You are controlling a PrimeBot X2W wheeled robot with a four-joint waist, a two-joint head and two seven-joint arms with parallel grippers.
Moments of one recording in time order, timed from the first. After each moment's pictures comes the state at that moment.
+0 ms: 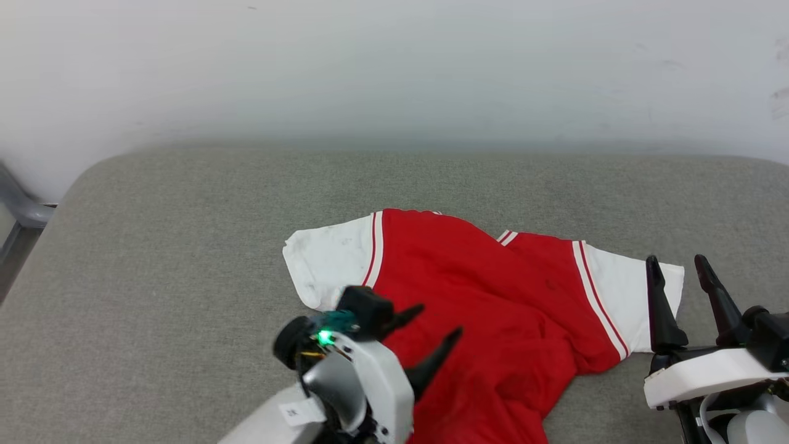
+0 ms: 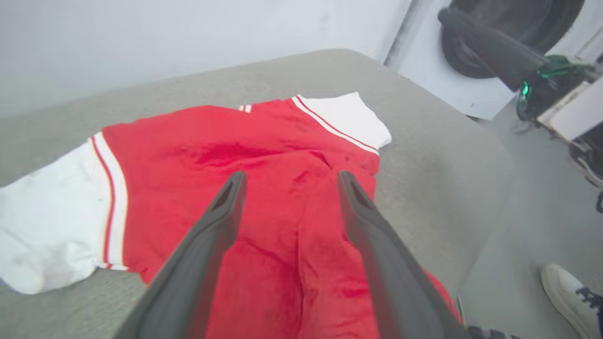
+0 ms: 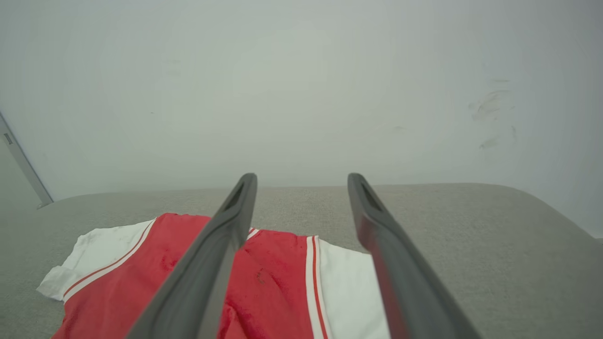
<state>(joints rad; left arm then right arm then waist) -0.36 0.27 -0.79 0.11 -0.65 -0.05 0.20 -0.09 -0.10 -0.08 0.13 0.21 0.13 -0.20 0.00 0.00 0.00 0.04</state>
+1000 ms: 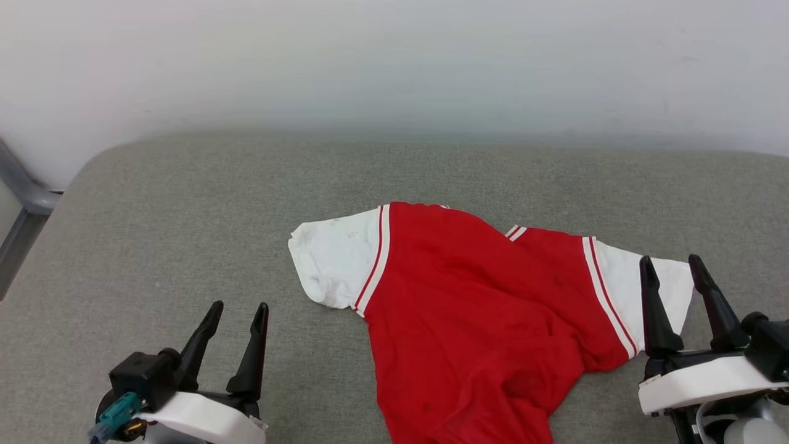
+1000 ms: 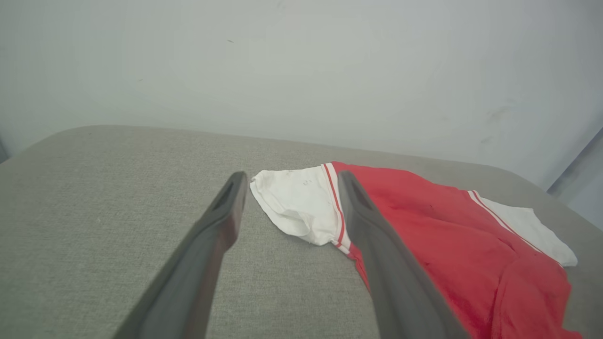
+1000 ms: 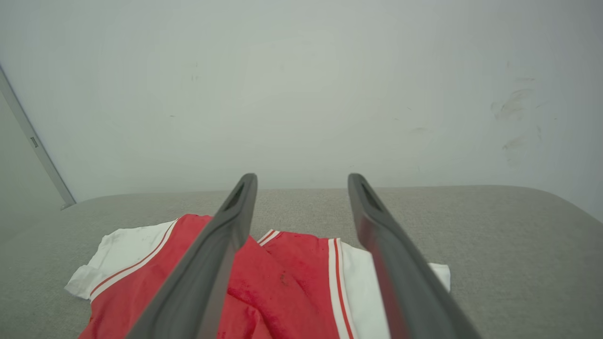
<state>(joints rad) -0.01 0.37 -0.30 0.05 -0.58 0.03 -0.26 -0.04 -0.09 -0.07 0.06 0.23 0.13 -0.19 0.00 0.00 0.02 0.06</state>
